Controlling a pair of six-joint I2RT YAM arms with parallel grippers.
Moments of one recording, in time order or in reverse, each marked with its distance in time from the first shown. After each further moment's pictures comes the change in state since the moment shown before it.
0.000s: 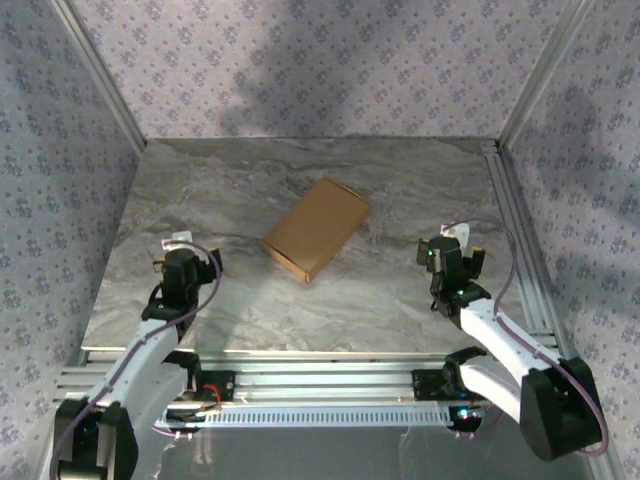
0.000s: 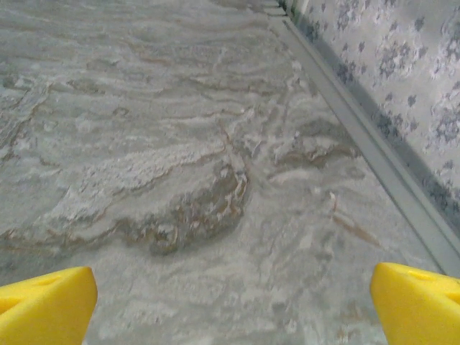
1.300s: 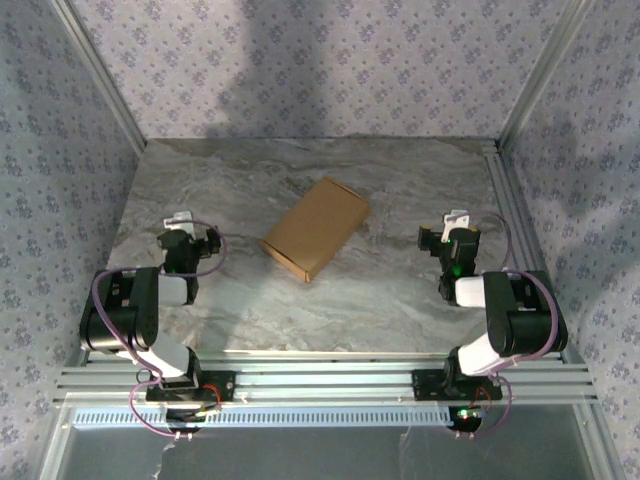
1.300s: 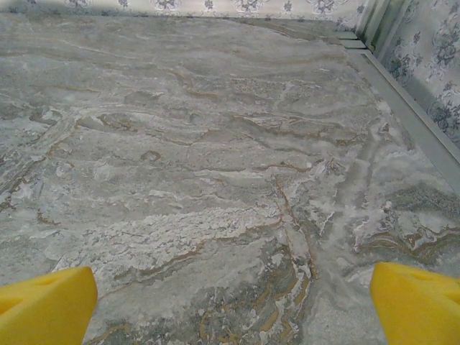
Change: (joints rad) left arm 0.181 0.695 0.062 0.758 0.213 0.091; right arm -0.264 0.512 -0.038 0.739 -0.423 -0.189
